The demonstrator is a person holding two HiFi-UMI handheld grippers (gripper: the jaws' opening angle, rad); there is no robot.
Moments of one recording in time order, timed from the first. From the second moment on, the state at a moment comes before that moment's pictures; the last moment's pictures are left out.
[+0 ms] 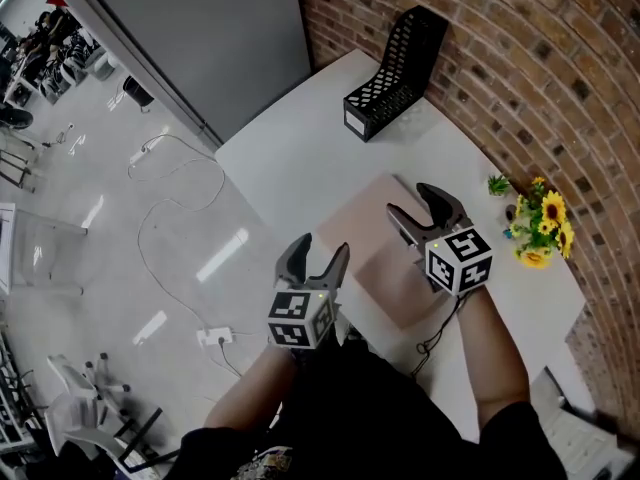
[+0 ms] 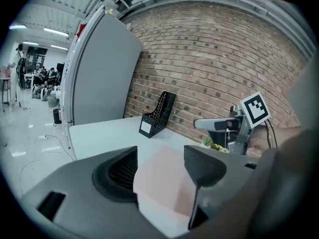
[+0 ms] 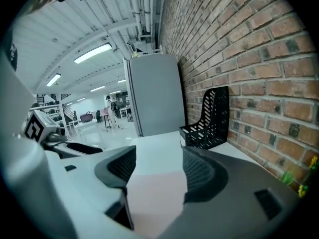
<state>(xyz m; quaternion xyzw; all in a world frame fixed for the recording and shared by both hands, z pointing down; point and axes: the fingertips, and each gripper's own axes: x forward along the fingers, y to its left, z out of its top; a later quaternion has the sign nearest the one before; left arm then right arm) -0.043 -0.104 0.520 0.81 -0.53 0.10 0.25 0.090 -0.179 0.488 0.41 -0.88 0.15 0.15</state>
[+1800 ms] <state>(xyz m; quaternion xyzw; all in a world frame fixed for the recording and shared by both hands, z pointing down) -0.055 -0.147 0.682 0.70 -0.50 0.12 0.50 0.076 -0.269 0.682 0.29 -0.81 0.35 0.36</state>
